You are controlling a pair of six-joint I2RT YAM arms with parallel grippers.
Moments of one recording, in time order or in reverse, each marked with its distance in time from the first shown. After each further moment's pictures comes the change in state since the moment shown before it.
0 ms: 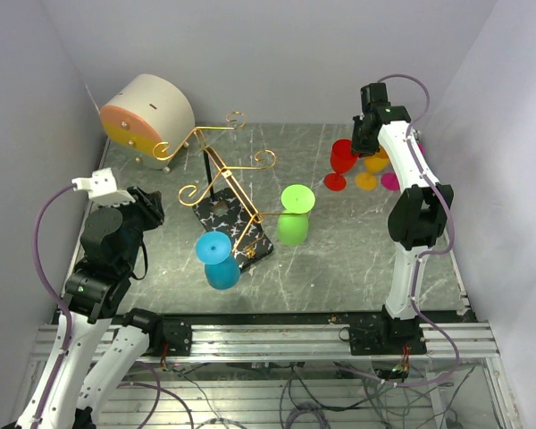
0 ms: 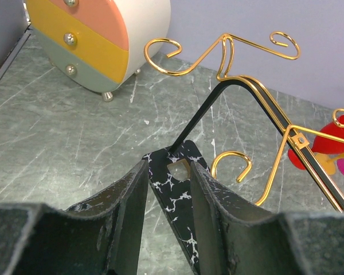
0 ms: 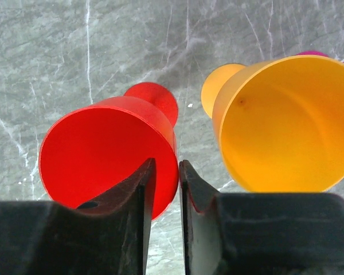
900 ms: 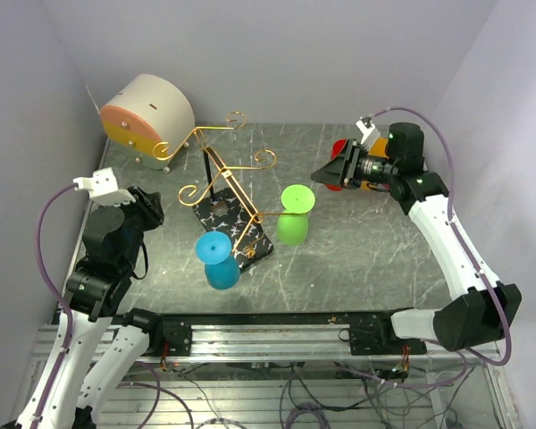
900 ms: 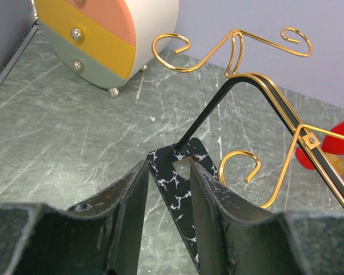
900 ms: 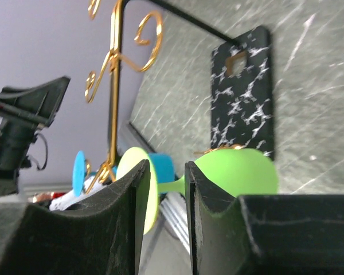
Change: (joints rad) left arm 0.000 0.010 0.000 -0.015 -0.019 -0.001; right arm 0.074 -0.840 -0.856 0.545 -0.911 0.356
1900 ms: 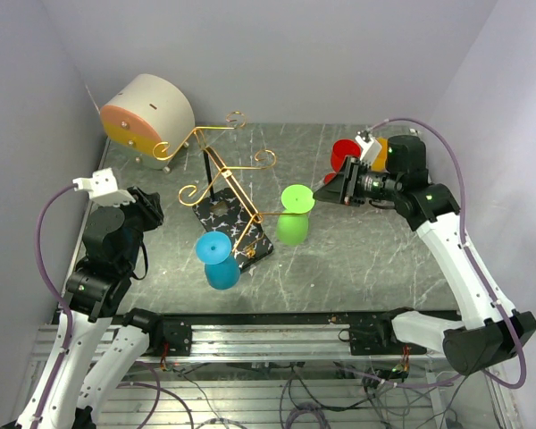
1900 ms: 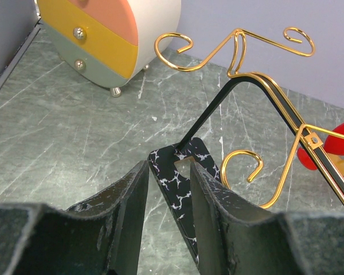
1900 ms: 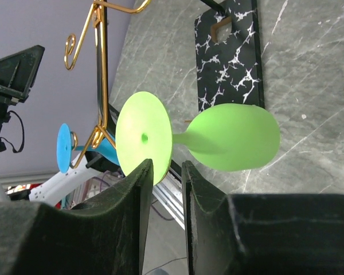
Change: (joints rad) left arm 0.000 -0.002 0.000 -0.006 -0.007 -0.001; right arm 0.107 -0.138 0.000 -0.223 0.135 -0.061
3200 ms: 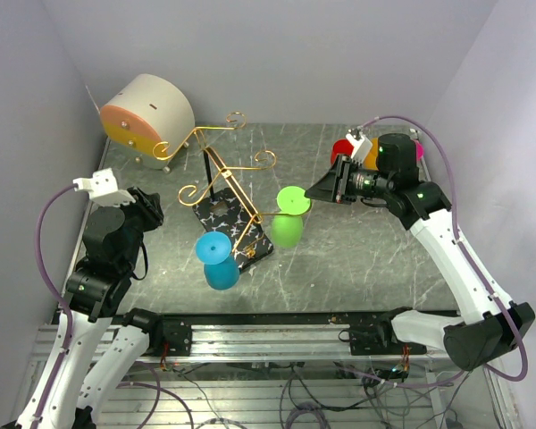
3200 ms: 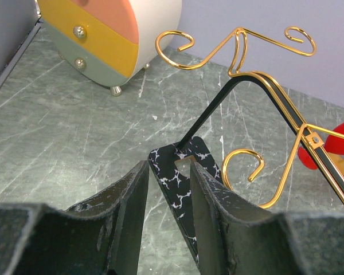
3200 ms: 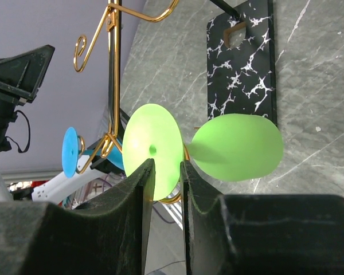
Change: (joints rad) left arm 0.000 0.000 0.000 -0.005 -0.001 -0.003; right arm 0.061 0.031 -0.007 0.071 0.015 0.031
